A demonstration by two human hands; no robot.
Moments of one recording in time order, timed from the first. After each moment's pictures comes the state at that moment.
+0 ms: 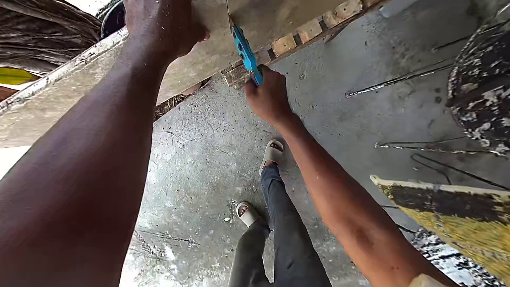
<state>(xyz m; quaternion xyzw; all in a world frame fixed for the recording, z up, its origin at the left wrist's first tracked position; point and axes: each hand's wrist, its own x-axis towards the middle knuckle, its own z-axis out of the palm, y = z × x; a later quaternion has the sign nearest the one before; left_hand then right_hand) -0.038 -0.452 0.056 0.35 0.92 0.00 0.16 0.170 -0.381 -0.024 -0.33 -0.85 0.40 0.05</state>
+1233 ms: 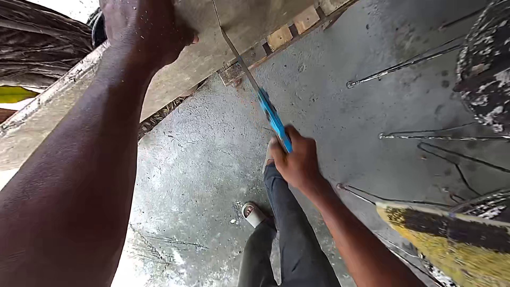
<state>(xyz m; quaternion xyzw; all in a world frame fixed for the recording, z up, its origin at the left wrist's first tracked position) -0.036 -0.456 0.053 0.36 0.92 -0.02 0.15 0.284 -0.419 -0.032 -0.33 -0.87 0.36 0.10</state>
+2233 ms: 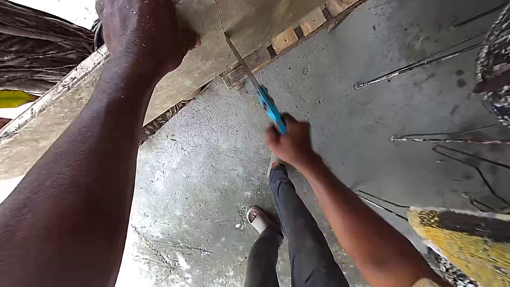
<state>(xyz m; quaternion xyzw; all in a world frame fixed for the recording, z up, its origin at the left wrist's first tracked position) -0.021 -0.453 0.059 0.34 0.93 -0.04 0.14 0.240 -0.405 -0.046 -0.33 -0.87 0.37 0.07</state>
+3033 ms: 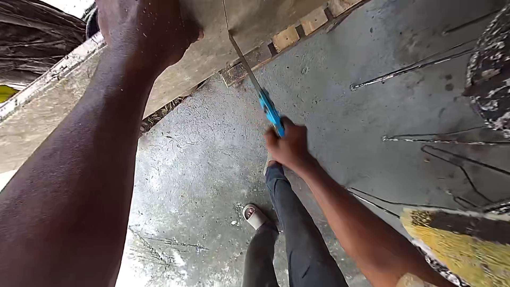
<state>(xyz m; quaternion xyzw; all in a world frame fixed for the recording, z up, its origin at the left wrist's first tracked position) -0.041 -0.459 0.043 0.35 0.93 0.01 0.14 0.240 -0.407 -0.049 -0.34 -0.86 0.37 0.05</state>
